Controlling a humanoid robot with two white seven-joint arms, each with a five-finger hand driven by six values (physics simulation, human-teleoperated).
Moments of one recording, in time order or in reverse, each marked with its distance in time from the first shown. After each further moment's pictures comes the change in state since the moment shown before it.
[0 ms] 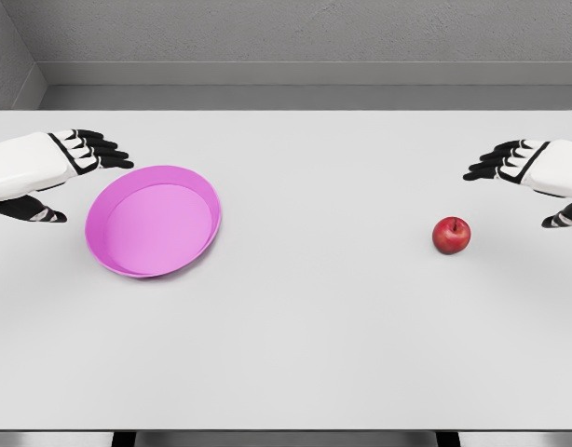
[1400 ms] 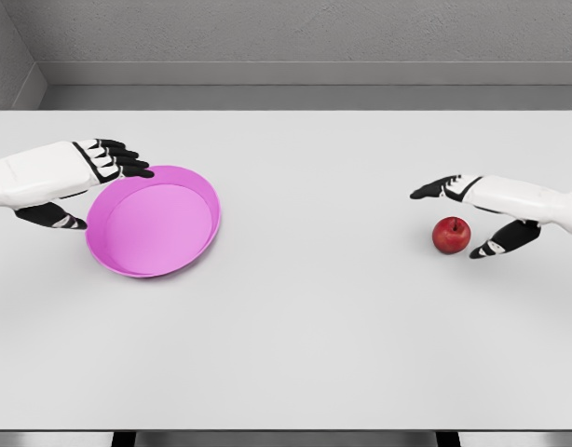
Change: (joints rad) left arm 0.002 -0.067 0.000 0.001 -0.014 0.000 -0.037; right arm -0.060 0.229 0.163 0.220 -0.223 0.000 0.097
